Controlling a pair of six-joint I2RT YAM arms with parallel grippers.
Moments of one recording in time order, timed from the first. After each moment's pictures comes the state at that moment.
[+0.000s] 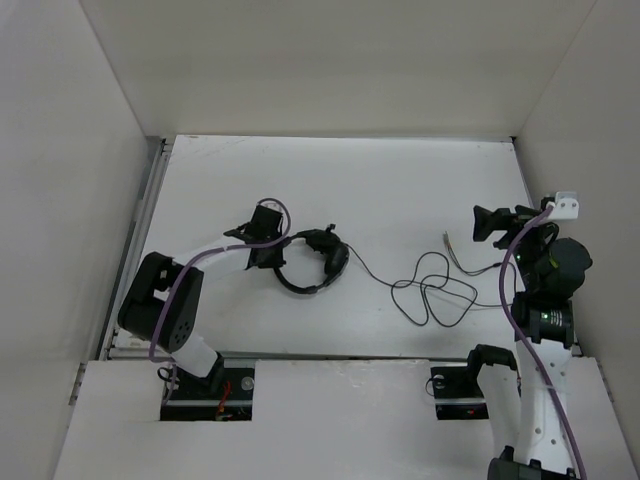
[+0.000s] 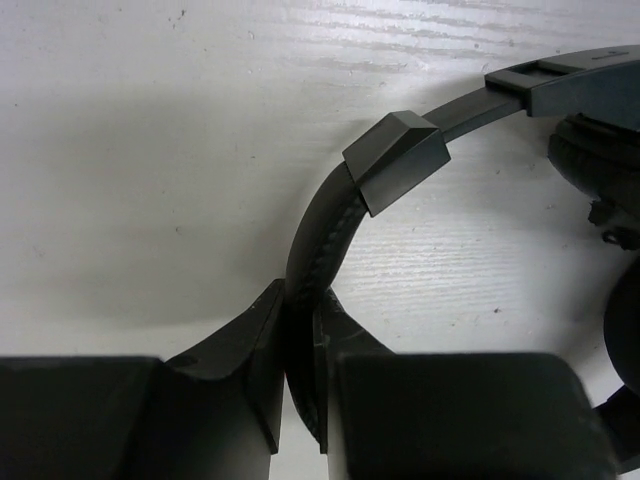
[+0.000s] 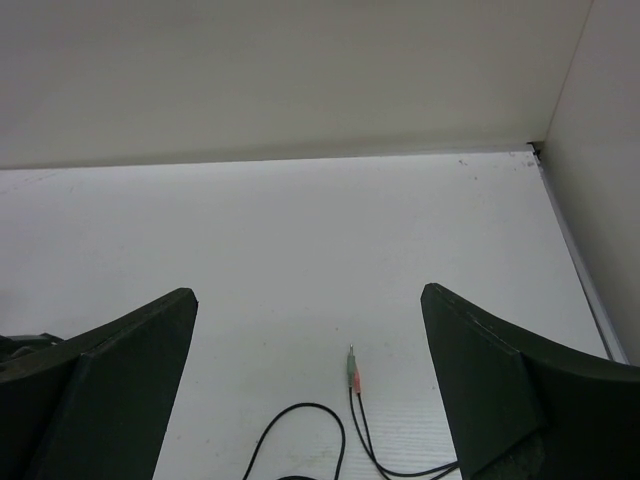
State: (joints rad) left arm -0.44 1.57 0.80 -0.26 -0.10 -0.43; right arm -0.22 0.55 0.67 -0.07 -0.30 0.14
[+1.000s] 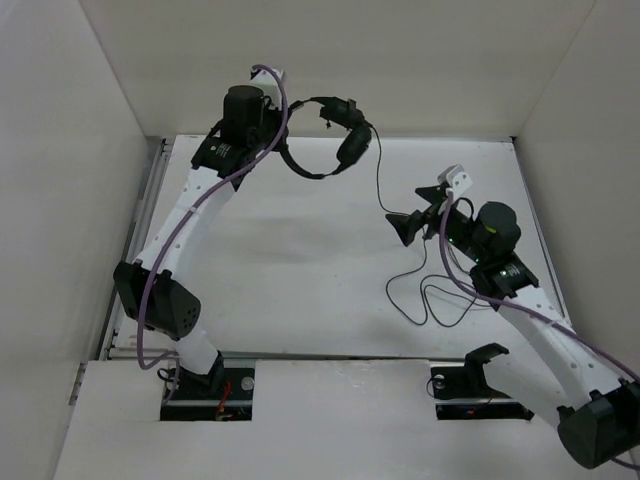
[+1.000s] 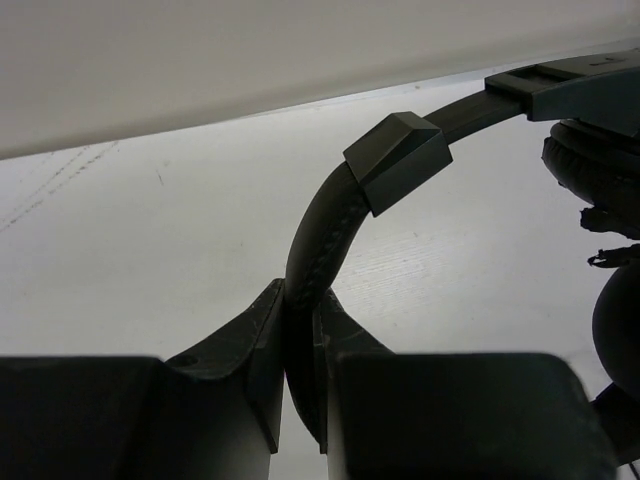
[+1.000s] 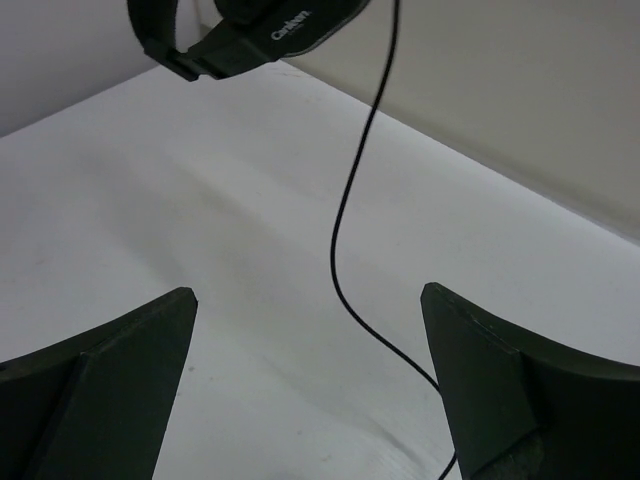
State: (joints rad) left arm -0.39 1.65 1.75 -0.47 -0.04 -0.13; right arm 0.32 0.87 0.73 0.13 -0.37 -0.03
